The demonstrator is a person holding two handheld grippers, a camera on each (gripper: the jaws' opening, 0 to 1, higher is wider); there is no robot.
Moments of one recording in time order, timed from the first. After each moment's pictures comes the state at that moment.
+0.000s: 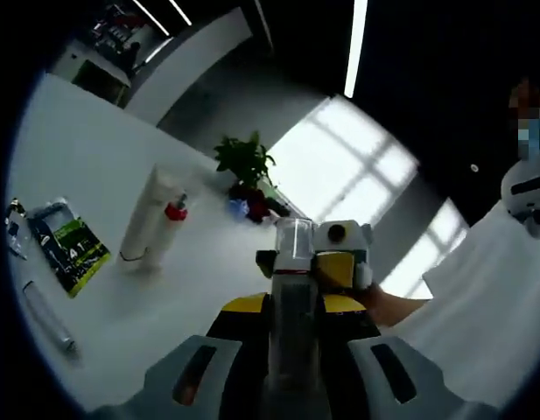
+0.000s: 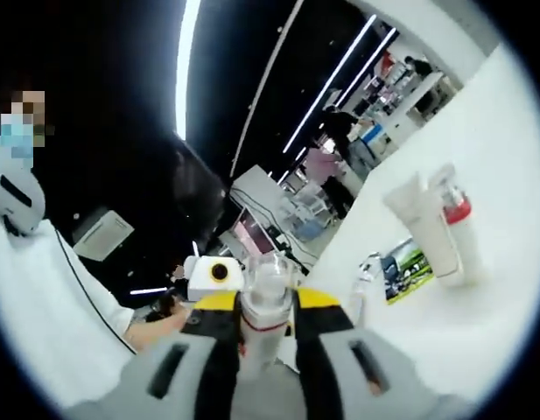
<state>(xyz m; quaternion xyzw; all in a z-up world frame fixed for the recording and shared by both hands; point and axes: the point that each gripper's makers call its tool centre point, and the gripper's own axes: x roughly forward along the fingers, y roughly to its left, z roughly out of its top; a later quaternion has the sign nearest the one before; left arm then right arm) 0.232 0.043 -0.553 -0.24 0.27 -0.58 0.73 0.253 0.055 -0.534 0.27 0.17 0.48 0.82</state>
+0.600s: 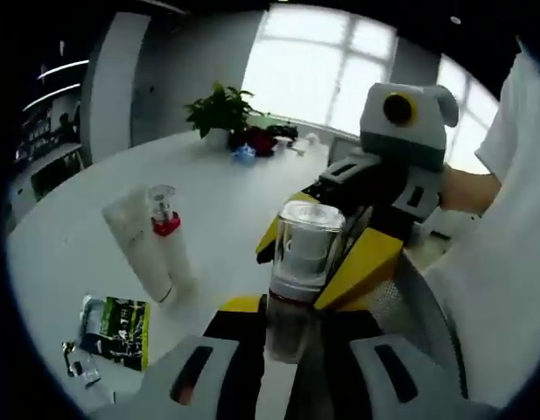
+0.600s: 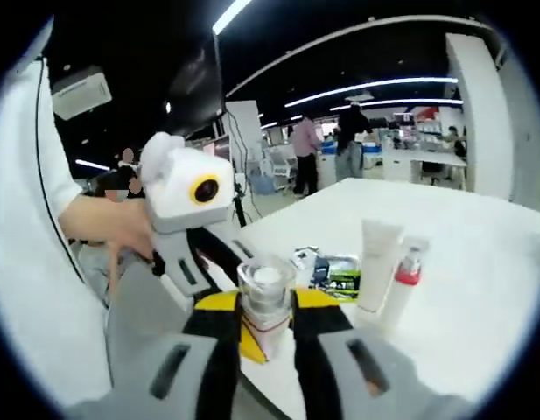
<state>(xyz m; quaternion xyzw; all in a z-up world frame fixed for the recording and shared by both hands) 0.247 0.006 -0.598 0.10 0.27 -0.61 0.74 0.255 0.037 -0.555 -0.04 0.18 0.44 0.88</state>
